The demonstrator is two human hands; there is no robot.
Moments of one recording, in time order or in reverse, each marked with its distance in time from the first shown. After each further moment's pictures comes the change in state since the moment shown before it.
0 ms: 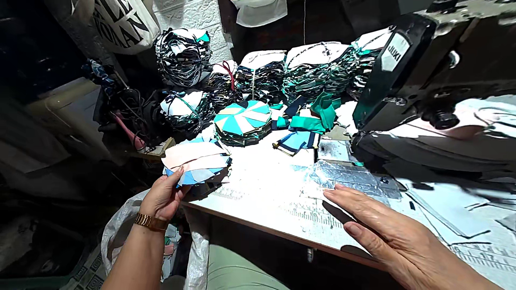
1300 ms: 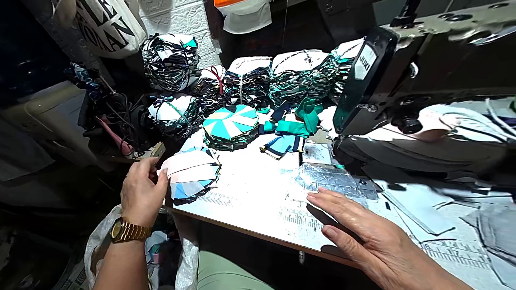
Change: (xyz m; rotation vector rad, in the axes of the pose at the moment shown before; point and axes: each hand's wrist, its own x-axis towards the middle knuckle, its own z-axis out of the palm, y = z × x) left_hand 0.009 0.014 -0.011 1.377 0.151 0.878; right_hand -0.001 0.001 0.004 -0.008 0.031 0.008
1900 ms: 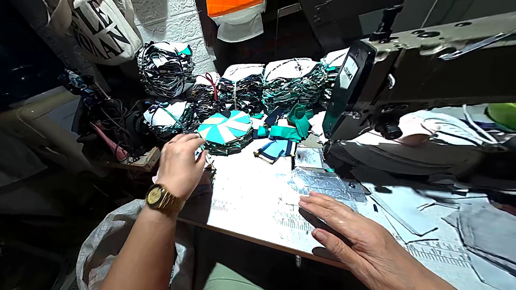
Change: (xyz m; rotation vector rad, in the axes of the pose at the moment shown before) left_hand 0.049 0.090 0.016 -0.028 -0.142 0.378; right_hand 0.000 -0.001 0.001 0.006 0.000 0.017
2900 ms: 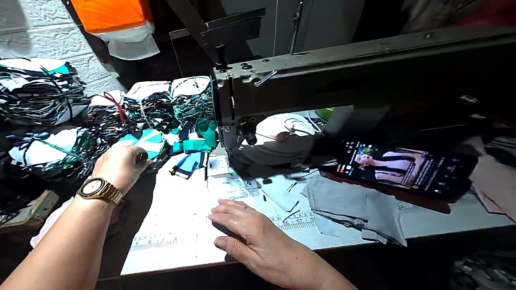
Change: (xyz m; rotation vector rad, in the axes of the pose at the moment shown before) left_hand 0.091 0.024 0.063 0.067 -0.261 0.041; right_hand 0.005 -0.017 -0.014 0.149 -0.072 0.063
